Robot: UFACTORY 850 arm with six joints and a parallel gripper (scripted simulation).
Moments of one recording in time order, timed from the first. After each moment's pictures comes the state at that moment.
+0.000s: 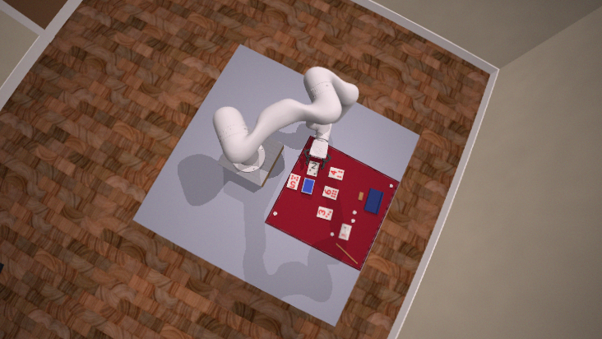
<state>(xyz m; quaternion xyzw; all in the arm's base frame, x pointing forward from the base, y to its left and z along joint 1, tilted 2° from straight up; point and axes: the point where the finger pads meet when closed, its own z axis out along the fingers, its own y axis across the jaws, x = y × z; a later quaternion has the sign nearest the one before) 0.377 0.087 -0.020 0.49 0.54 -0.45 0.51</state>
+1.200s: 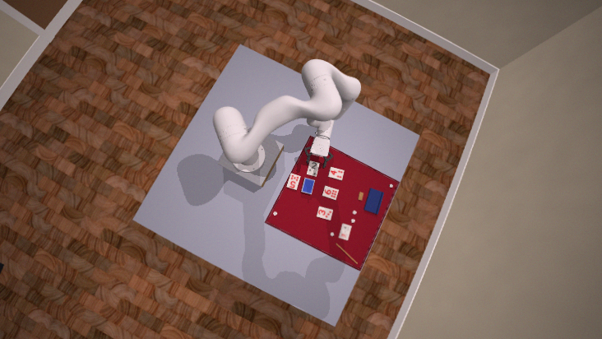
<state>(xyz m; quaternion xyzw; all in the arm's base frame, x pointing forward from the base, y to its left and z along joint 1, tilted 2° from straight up) 0.376 0.085 0.035 0.49 0.54 -0.45 0.51</state>
